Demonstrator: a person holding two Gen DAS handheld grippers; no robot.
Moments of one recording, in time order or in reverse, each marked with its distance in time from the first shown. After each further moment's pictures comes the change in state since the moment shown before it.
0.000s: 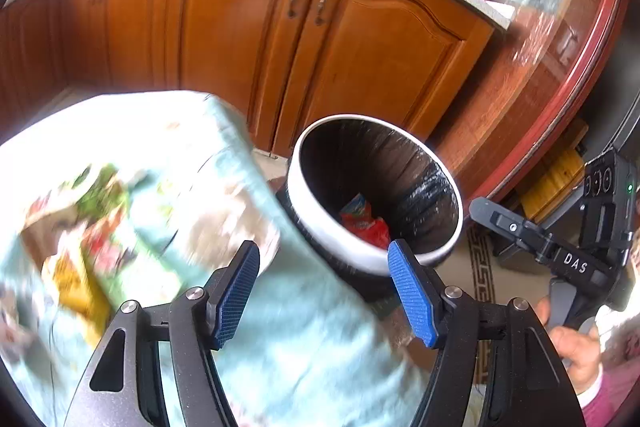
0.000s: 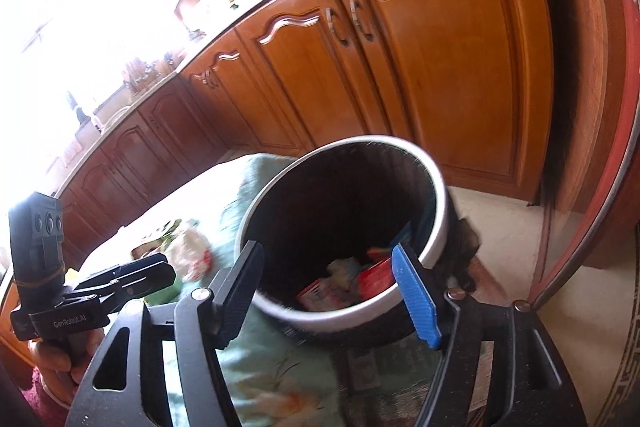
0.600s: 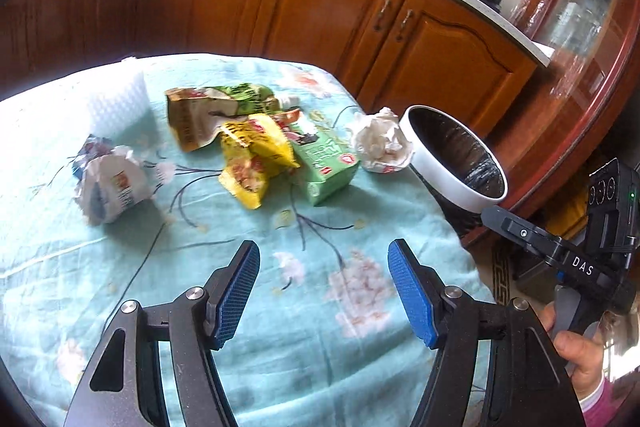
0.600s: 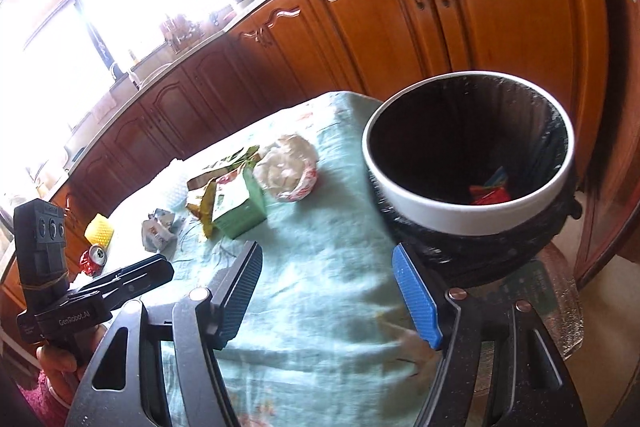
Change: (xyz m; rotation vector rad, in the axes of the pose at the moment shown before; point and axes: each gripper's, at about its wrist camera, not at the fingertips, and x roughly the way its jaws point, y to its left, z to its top) left arm -0.105 0.073 -0.095 -0.161 -0.072 0.131; right arm 0.017 0.090 -0.060 -0.093 0.091 0.109
